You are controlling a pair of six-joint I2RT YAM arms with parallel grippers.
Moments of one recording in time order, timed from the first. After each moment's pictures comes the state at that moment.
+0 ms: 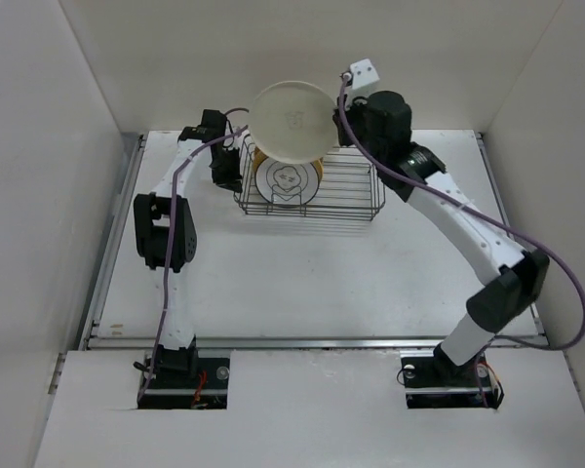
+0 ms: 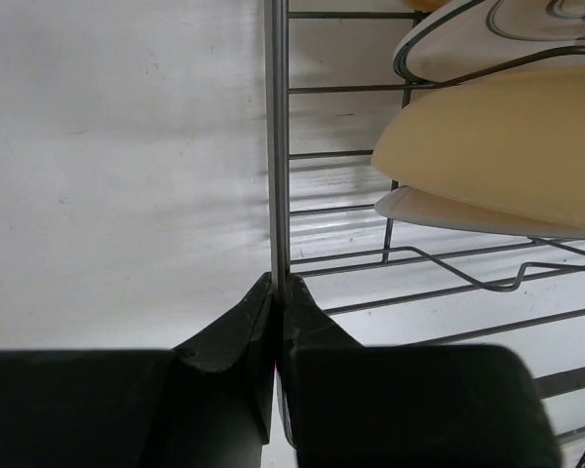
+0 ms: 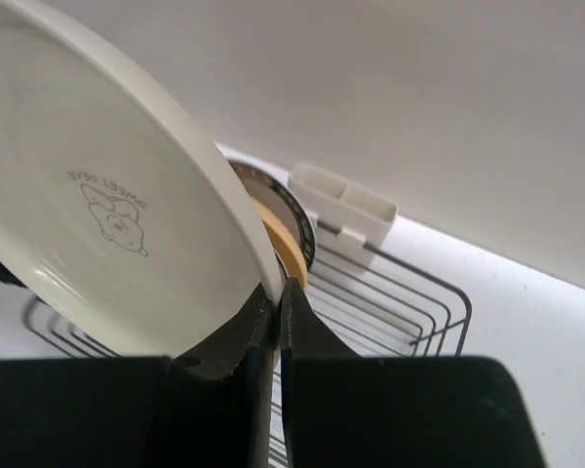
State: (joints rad) left arm -0.15 2.17 1.97 -0.97 0.22 -0.18; right arm 0.57 1.71 1.77 -0.24 0.19 -0.07
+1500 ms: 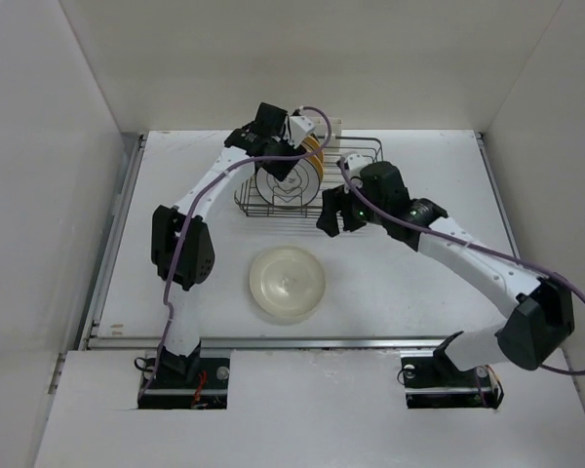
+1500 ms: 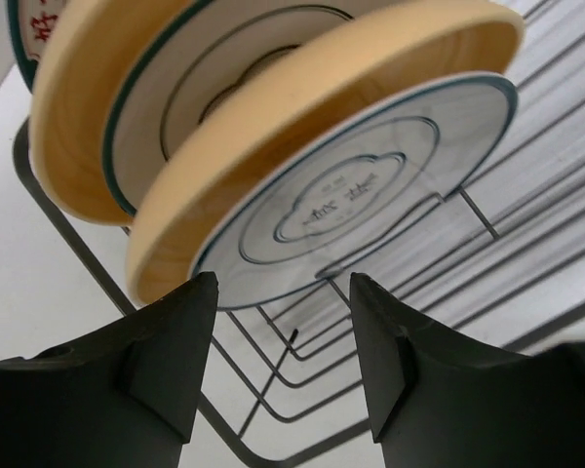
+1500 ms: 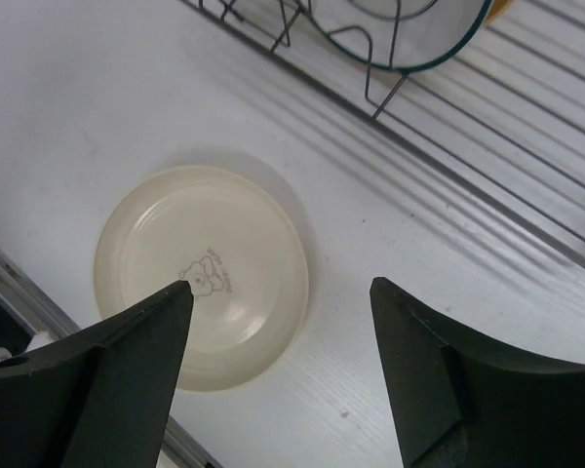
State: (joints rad) left arm -0.46 2.04 1.96 -0.75 0.01 0.36; right arm 0.62 1.42 1.20 -0.40 -0.17 0.22
